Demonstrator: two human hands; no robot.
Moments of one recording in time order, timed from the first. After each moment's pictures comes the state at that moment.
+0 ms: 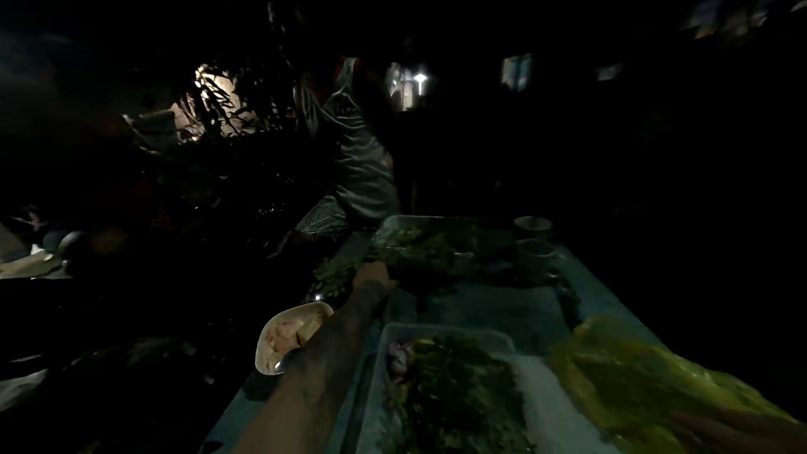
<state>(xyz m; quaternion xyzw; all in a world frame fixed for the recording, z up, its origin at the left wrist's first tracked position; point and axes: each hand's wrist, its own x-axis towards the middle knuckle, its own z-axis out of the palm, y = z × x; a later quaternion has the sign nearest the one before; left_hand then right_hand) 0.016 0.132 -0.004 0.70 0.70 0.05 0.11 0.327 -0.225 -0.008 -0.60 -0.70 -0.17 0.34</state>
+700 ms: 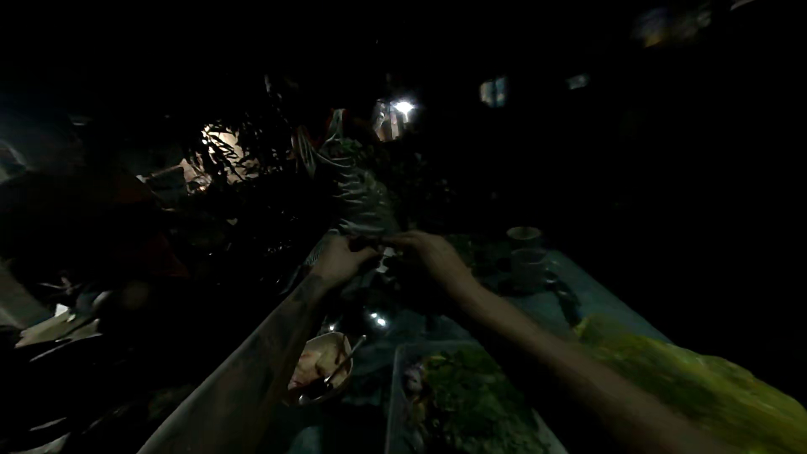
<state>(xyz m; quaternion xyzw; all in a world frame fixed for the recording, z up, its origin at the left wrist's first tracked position) -0.033 0.025 0.165 0.74 0.51 0.34 0.27 0.148 -0.021 0.129 -0.48 -0.78 0.01 0.40</state>
